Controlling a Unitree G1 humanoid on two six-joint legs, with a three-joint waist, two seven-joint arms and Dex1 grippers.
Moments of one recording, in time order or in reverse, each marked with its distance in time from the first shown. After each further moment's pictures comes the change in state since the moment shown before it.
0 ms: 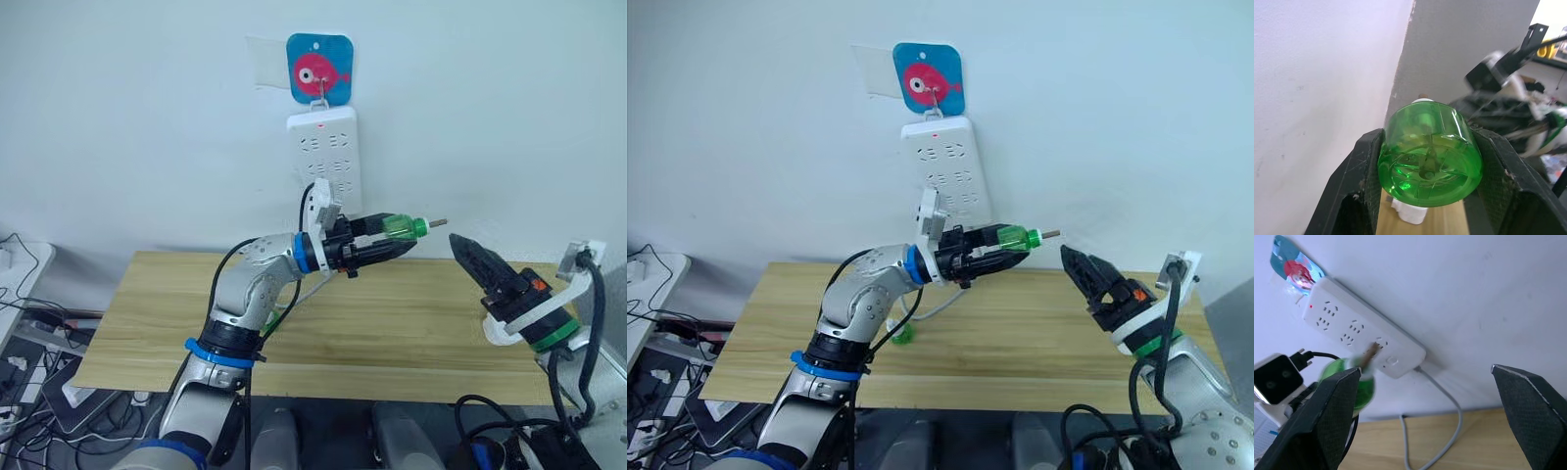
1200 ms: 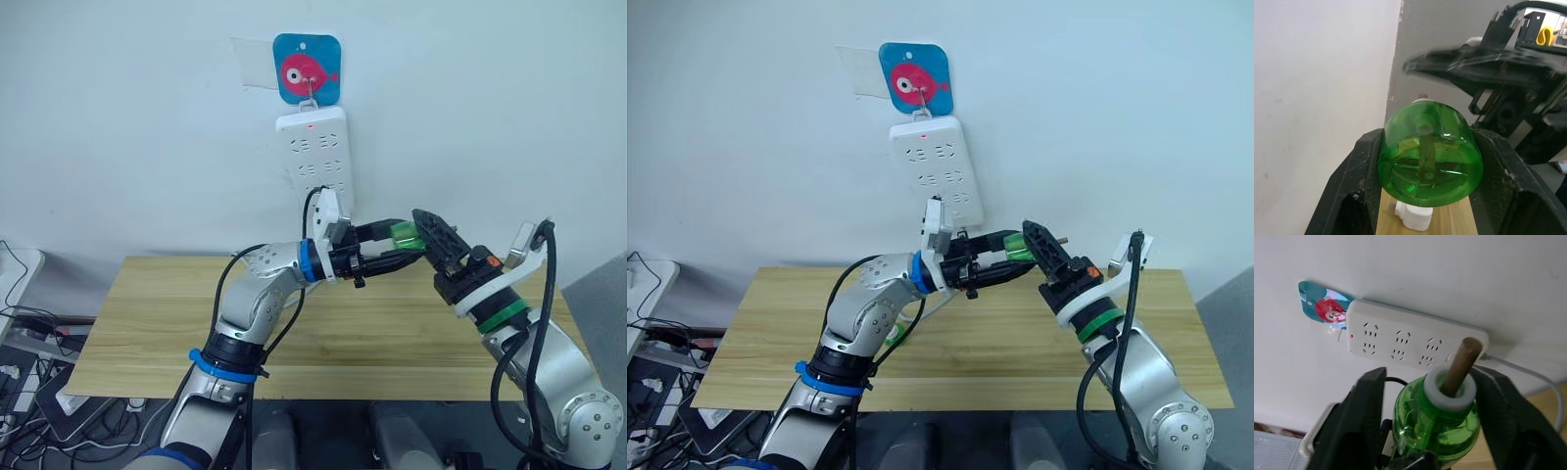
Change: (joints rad) left arm 0.061 -0.018 -0.049 -0.089 0.027 -0.058 0.026; right arm 0.285 -0.382 0.898 0.123 0.634 -1.070 -0.724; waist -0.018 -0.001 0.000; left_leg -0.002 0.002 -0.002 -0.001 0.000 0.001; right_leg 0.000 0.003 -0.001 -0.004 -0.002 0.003
